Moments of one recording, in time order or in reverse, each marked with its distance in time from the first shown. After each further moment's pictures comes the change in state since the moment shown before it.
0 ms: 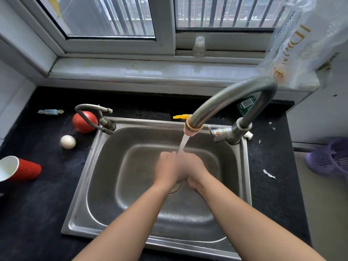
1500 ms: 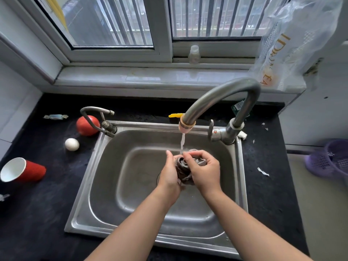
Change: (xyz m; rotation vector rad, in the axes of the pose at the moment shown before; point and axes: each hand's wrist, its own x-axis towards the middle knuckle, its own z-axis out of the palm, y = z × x) left_hand -0.039 0.017 0.003 -0.773 -0.418 -0.342; right_hand -0.045 0.004 -0.035 -0.218 0.181 -0.746
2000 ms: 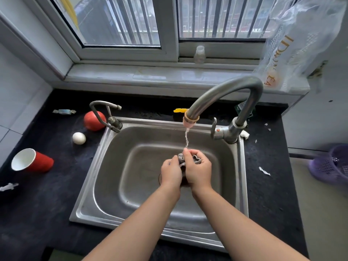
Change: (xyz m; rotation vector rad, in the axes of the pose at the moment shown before) left_hand -0.004 -0.011 -0.004 0.181 0.408 0.125; right_hand -0.015 -0.004 0.023 0.069 0.043 0.189
